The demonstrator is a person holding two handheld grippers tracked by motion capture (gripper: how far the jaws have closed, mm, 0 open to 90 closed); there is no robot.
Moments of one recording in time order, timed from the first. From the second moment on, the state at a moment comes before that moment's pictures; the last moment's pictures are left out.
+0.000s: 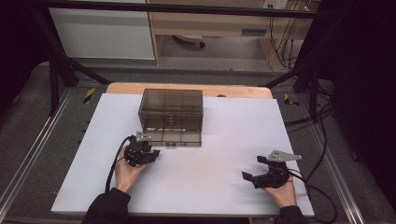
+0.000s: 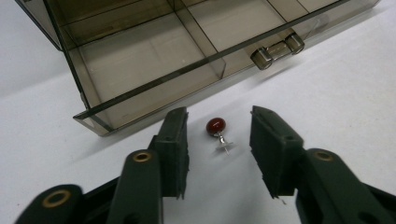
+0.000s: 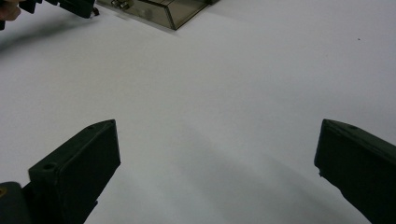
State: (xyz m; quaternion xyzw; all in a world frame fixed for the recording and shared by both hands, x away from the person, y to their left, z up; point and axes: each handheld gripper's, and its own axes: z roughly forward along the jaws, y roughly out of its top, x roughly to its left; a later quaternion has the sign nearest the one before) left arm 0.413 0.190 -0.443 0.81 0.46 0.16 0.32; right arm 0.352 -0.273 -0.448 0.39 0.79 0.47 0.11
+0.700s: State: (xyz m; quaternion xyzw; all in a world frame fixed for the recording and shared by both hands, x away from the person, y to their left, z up) left arm 0.415 0.187 -0.445 0.81 0.46 0.17 0.32; right arm 0.352 -0.273 -0.448 0.39 0.78 0.47 0.11
